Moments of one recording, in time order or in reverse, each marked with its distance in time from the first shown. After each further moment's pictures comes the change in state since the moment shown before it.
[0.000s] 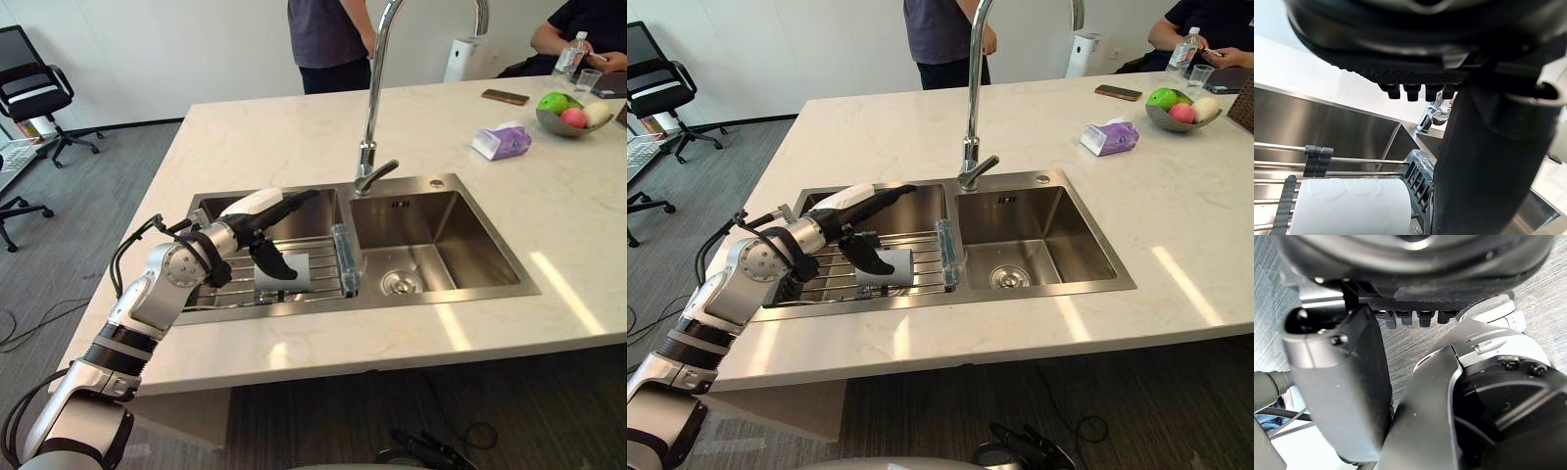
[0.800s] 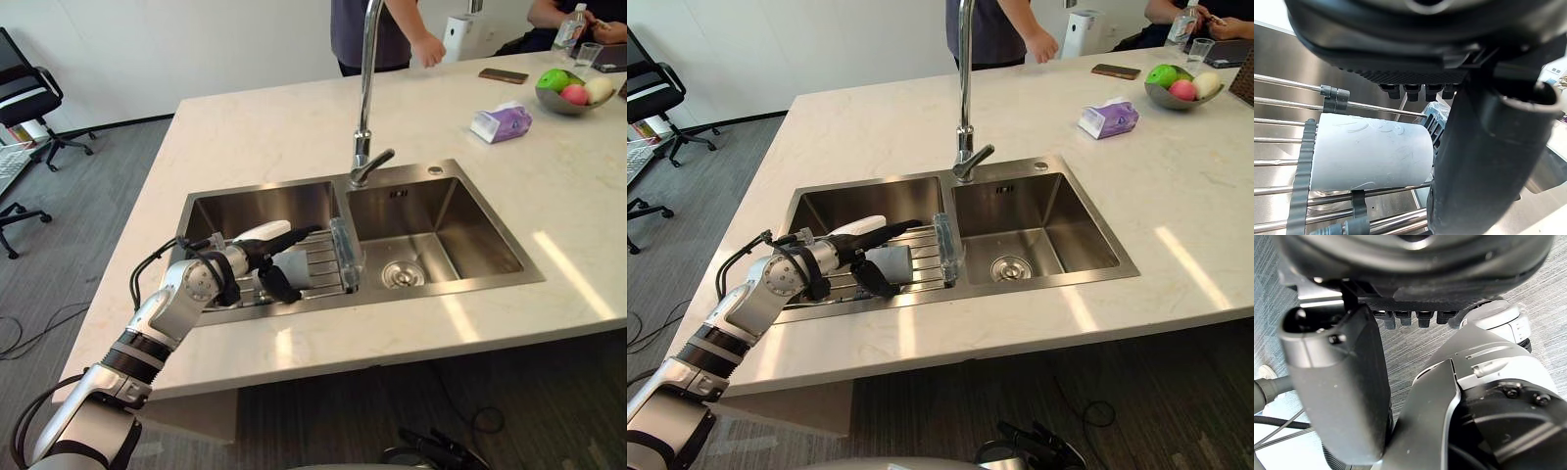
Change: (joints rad) left arm 0.022 -0.014 -0.075 0.088 0.021 0.033 -0.021; right arm -0.007 -0.053 0.018 0.000 0.000 0.005 -0.001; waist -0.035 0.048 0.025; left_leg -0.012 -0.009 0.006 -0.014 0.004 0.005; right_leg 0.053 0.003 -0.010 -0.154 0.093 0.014
